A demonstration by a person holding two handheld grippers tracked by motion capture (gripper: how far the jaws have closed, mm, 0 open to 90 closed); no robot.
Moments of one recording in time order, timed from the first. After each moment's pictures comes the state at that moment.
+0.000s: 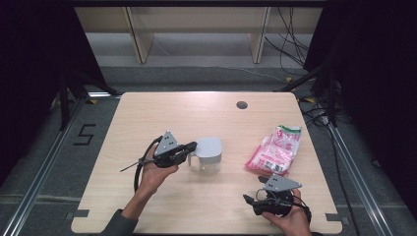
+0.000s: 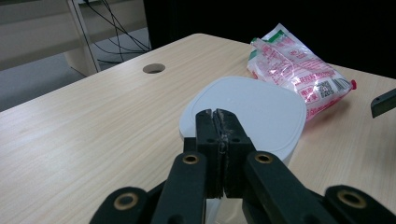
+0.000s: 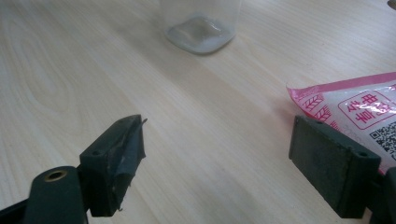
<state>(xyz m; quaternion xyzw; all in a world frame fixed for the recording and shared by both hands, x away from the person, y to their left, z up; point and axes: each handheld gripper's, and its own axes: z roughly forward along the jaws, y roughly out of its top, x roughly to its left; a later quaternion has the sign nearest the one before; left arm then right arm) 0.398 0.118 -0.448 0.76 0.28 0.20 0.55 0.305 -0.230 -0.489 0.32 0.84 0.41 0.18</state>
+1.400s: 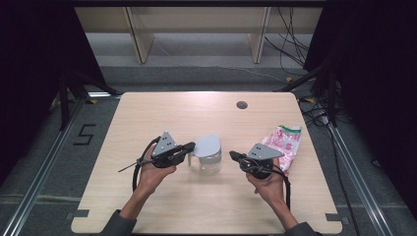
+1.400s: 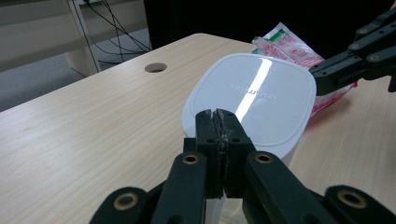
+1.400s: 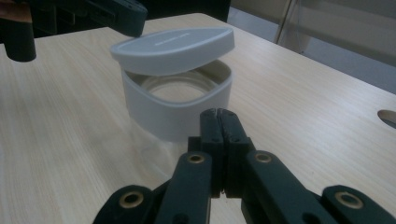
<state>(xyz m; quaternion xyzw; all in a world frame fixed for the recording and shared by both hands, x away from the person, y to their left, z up) 0.399 0.124 -0.449 0.77 0.28 0.20 0.54 0.380 -0.183 -0.458 0.27 0.79 0.50 0.21</state>
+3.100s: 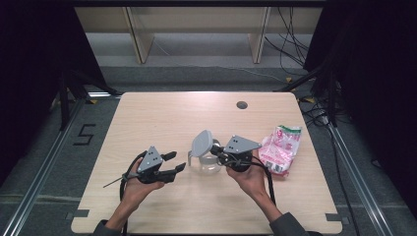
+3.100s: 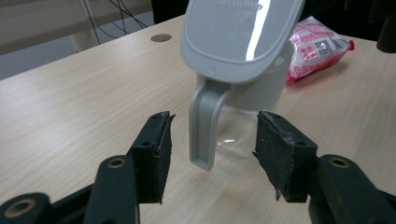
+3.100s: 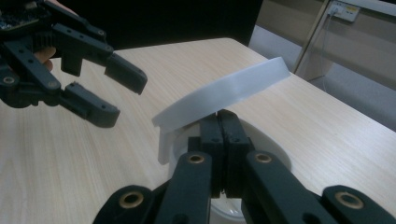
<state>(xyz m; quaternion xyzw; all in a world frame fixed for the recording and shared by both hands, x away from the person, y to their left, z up) 0.363 0.162 -0.472 0.78 0.30 0.20 0.52 0.389 -0.127 -0.431 0.21 0.81 0.51 0.21</state>
